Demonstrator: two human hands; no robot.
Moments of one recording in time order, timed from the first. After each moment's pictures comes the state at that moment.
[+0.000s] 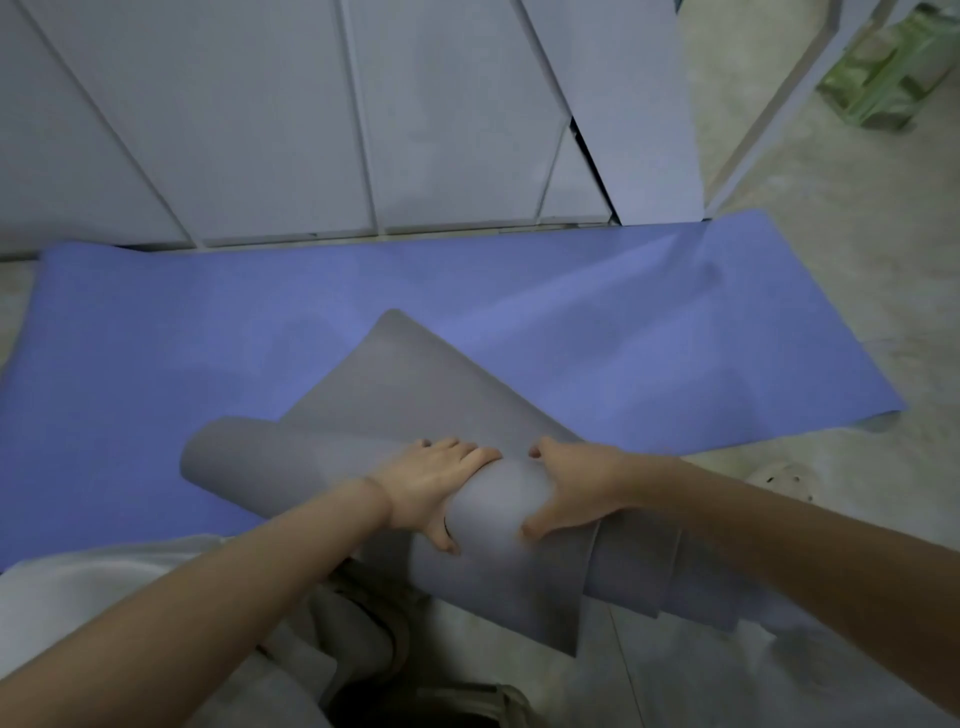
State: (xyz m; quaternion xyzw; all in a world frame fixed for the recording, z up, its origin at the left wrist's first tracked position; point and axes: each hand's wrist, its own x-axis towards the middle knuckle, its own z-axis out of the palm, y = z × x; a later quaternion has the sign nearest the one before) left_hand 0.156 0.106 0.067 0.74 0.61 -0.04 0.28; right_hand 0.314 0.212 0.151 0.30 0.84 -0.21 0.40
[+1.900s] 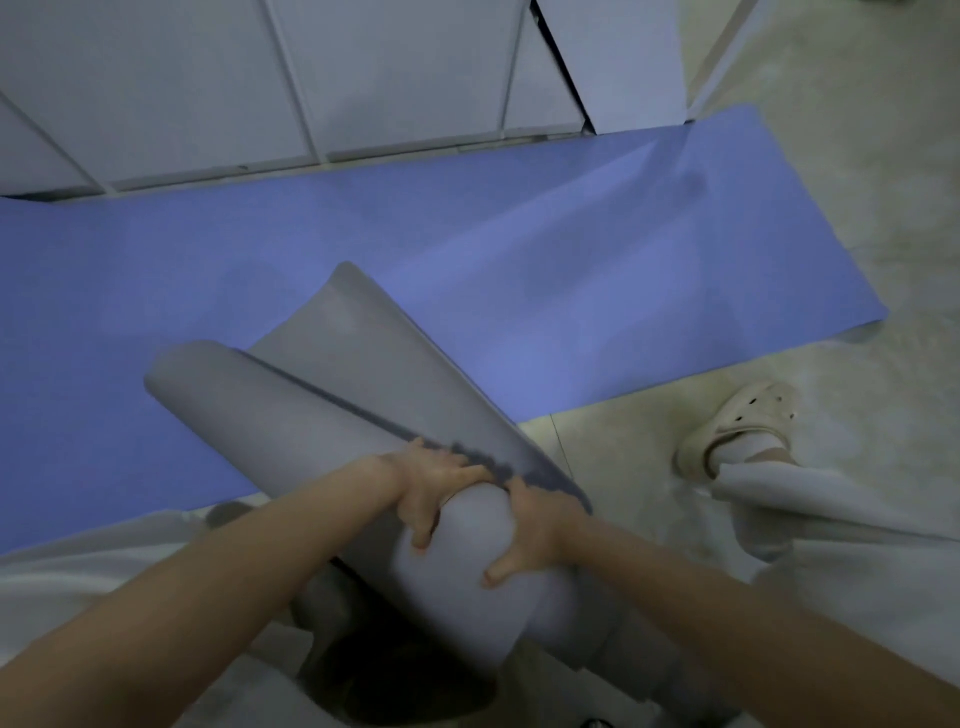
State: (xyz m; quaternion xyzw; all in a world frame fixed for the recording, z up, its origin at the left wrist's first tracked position) left_hand 0.192 0.127 0.018 0.75 0.50 -0.21 0.39; right_hand 0.362 0.164 0.037 0.36 0.78 -0.33 0.39
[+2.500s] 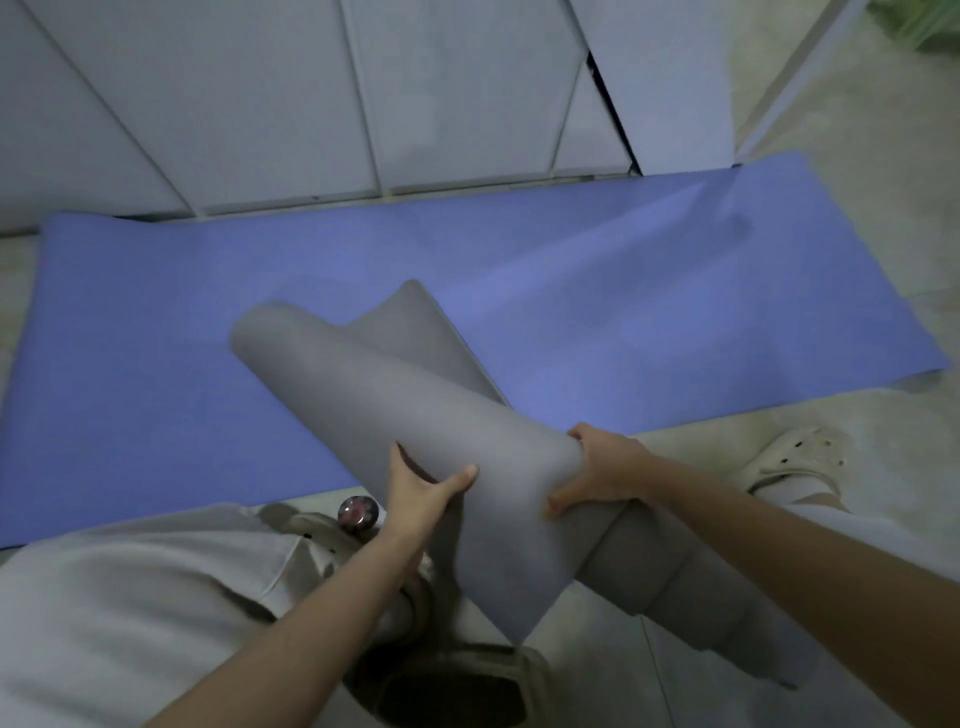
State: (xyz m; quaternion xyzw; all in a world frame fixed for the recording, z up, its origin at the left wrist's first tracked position) left_hand 0.201 0.061 0.011 0.02 0.73 0.53 0.44; right_hand 0.344 0.224 0.075 0.44 0.79 -0.32 0.28
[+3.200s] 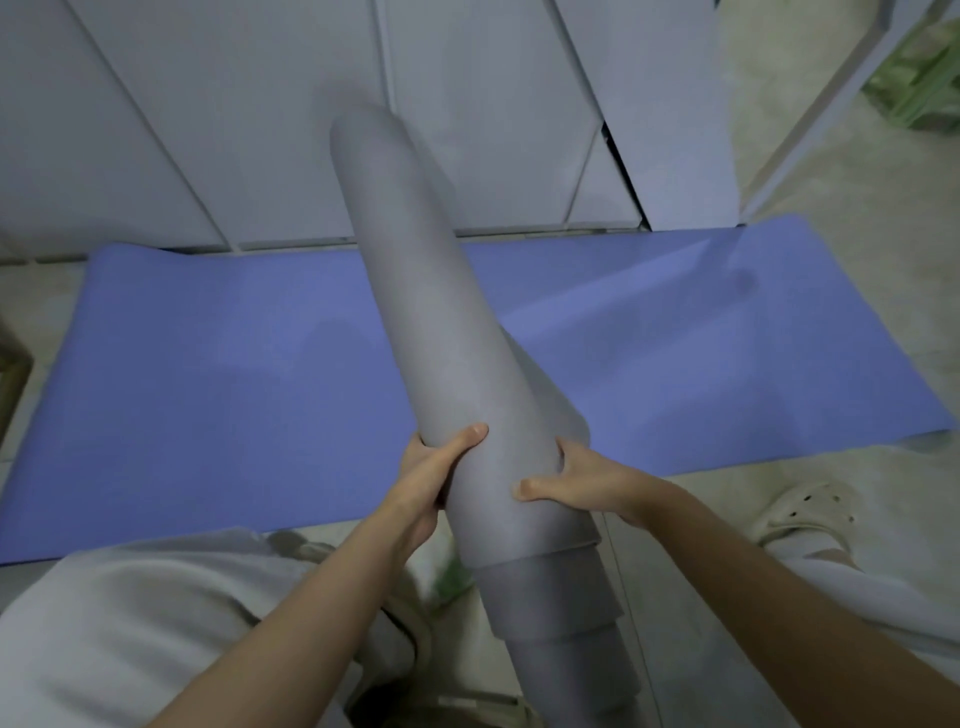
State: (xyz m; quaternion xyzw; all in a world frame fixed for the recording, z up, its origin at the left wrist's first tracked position) left_hand 0.167 0.096 0.068 0.00 0.63 0.58 0.52; right_hand 0.303 0.211 0.111 0.43 0.68 -0.56 0.18
